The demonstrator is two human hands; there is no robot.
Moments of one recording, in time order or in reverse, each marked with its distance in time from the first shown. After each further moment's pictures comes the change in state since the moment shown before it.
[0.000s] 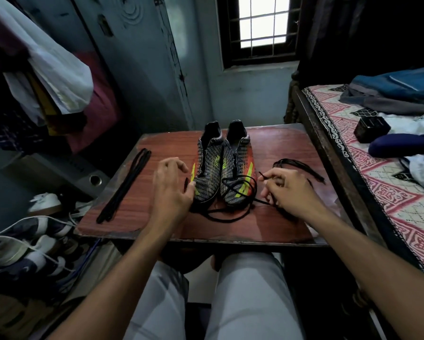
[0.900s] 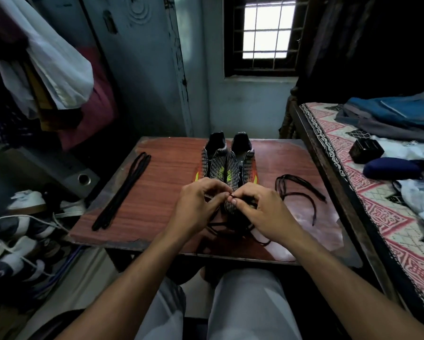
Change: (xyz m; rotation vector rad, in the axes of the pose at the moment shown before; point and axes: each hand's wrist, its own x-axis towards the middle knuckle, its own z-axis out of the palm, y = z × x) left_hand 0.013 0.015 0.017 -0.354 -0.233 0.089; right_hand -0.004 -0.043 0.049 -0.150 -0.044 -0.369
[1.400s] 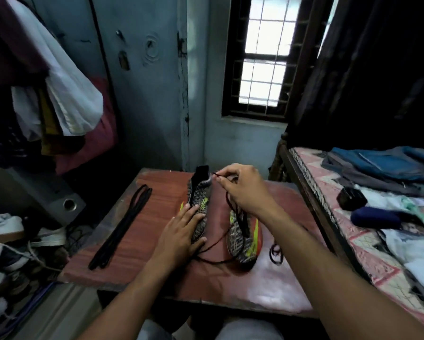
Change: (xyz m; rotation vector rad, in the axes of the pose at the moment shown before) left_hand 0.009 -0.119 -0.010 0.525 -0.179 -0.004; right_hand 0.128 -0.075 -0.009 -0.140 0.120 0.024
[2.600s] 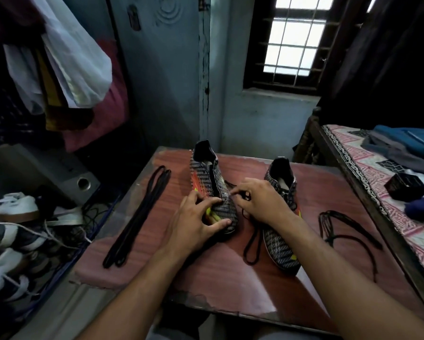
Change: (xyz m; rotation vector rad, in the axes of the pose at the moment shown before) left_hand 0.018 -0.033 -0.008 -0.287 0.224 -0.112; right_hand 0.016 0.088 0.102 -0.246 -0.230 -0.151
